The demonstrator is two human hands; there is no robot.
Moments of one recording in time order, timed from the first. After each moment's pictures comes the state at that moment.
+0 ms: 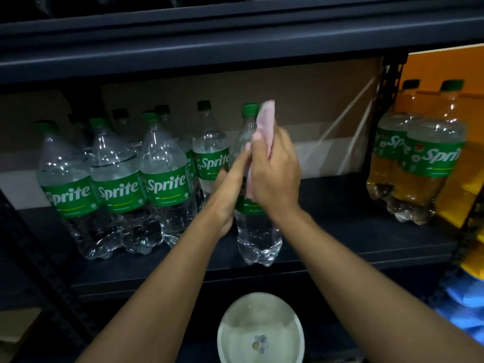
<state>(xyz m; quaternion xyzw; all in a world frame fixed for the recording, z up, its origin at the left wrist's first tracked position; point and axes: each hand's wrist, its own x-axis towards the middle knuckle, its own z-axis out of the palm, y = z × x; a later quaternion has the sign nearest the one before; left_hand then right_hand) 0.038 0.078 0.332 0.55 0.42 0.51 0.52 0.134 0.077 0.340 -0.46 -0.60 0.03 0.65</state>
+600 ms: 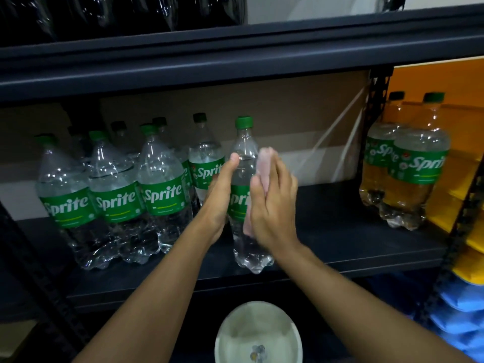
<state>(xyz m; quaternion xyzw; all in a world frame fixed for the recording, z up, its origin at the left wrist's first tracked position) 0.033 0.088 0.328 0.57 0.41 0.53 0.48 0.144 0.059 0.294 -0.46 -0.62 0.05 0.63</state>
